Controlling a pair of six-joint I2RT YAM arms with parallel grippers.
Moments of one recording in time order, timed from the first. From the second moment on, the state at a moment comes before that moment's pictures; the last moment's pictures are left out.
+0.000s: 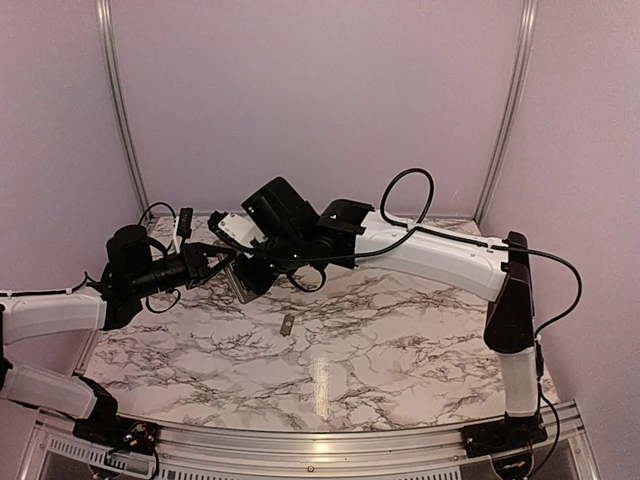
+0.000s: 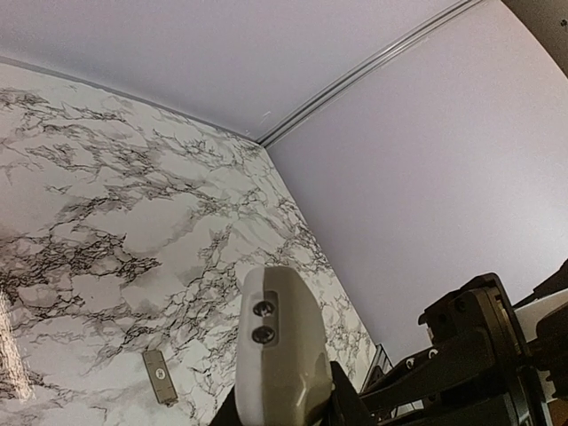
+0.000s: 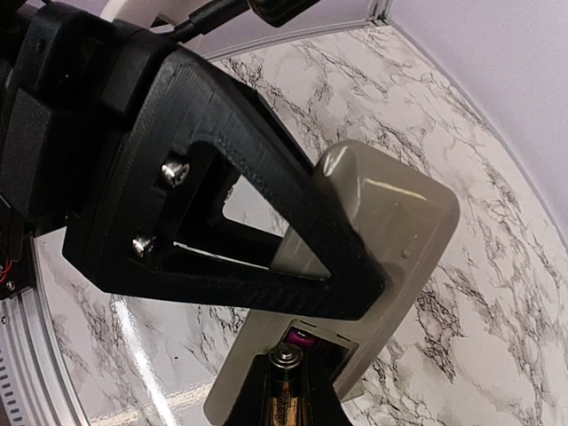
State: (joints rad) left arm -0.46 1.21 0.54 0.57 0.55 -0.85; right arm 1.12 2.13 2.09 -0.67 0.05 -0.03
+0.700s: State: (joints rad) left arm -0.47 1.19 0.54 0.76 0.58 -0.98; right arm 1.12 1.73 1.44 -0.03 0.03 -0.01
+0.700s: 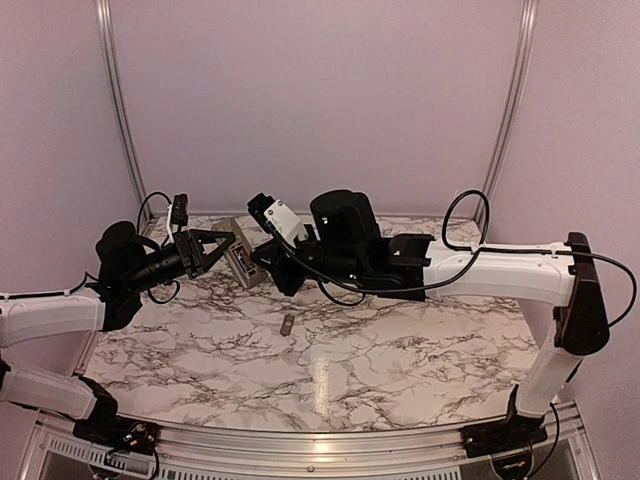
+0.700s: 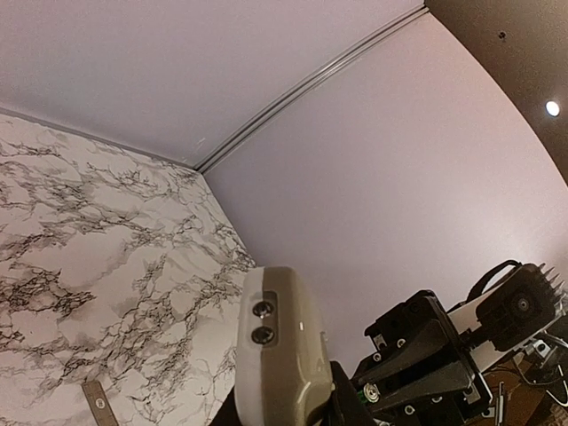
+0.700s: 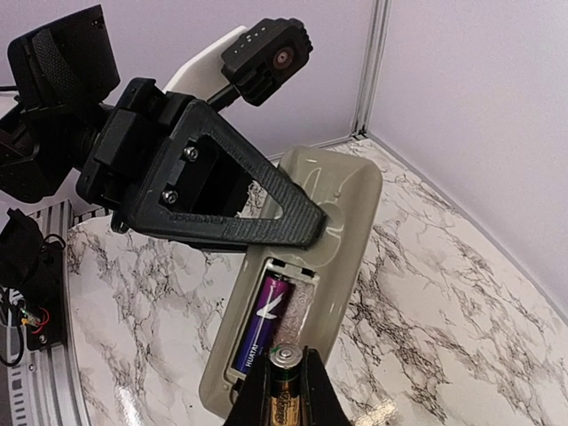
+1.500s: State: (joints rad) left arm -0.47 1.21 0.53 0.86 0.60 -1.06; right arm 1.12 1.78 1.46 0.12 -0.02 0.02
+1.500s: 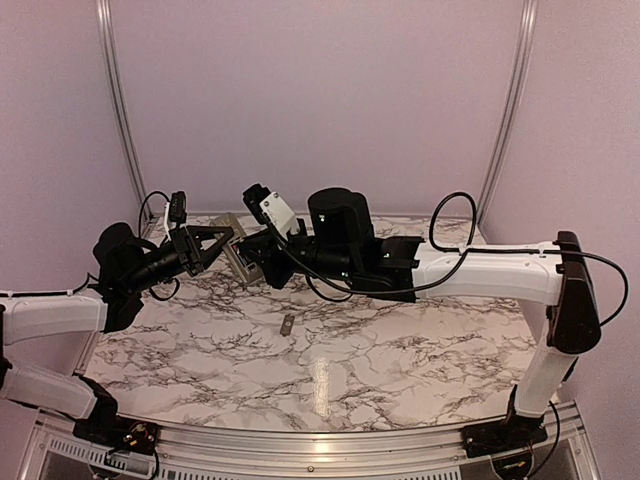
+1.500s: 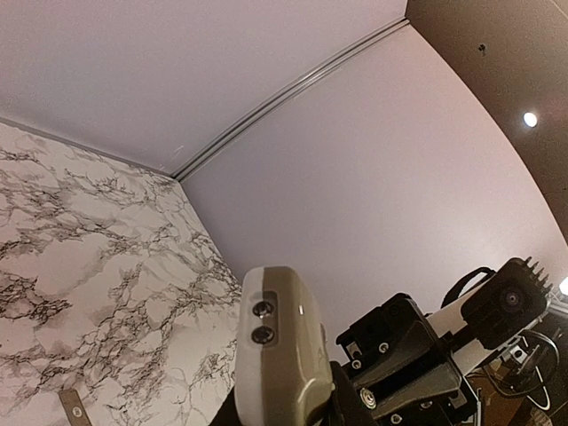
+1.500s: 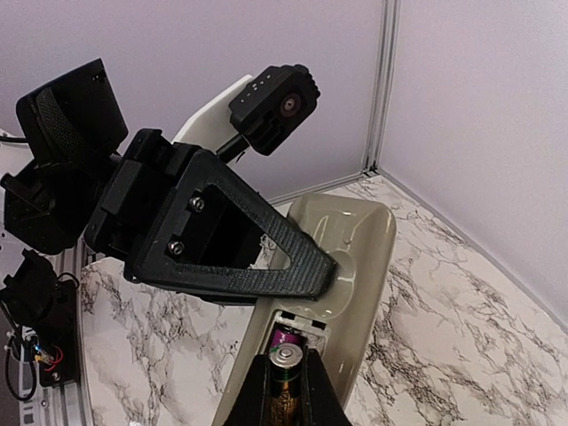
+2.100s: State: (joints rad) left arm -0.46 1.26 0.51 0.92 0.61 -1.09; right arm 1.12 1.80 1.45 0.13 0.06 -0.04
